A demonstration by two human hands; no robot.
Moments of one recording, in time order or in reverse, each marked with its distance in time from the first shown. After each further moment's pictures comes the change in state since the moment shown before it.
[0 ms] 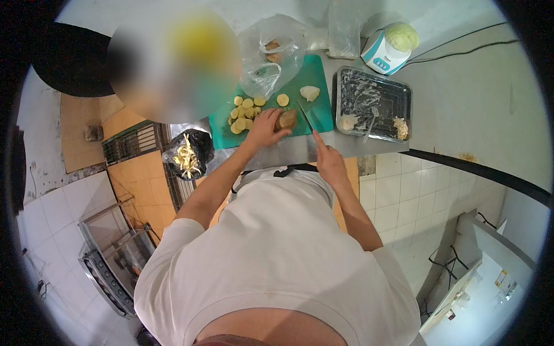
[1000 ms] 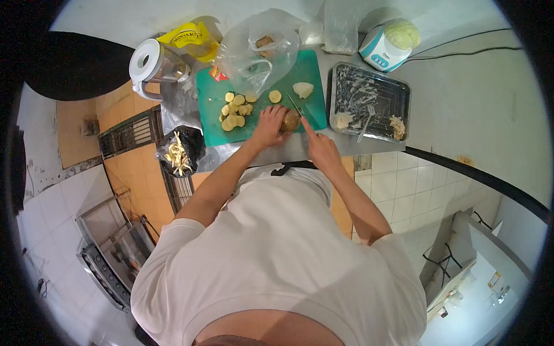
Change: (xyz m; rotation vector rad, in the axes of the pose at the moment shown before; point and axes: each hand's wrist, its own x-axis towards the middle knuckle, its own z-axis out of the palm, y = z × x) left_hand 0.019 0.033 0.018 0.041 -0.195 -0.006; right_hand 0.041 0.015 -0.006 -0.107 -0.107 -0.054
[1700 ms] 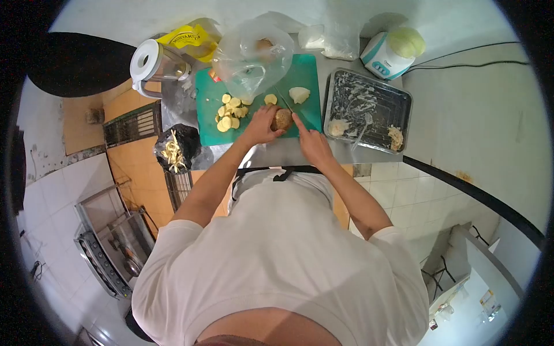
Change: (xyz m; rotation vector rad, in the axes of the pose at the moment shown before) left_hand 0.018 -0.012 0.003 -0.121 -0.039 -0.127; right_hand 0.037 0.025 0.001 0.047 -0.089 -0.065
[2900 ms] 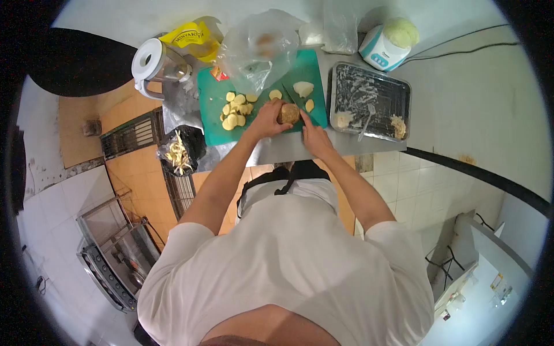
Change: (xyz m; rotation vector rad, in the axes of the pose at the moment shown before) left_hand 0.001 -0.009 -0.003 -0.098 -0.004 0.064; right_hand 0.007 0.001 0.036 0.113 0.097 0.043
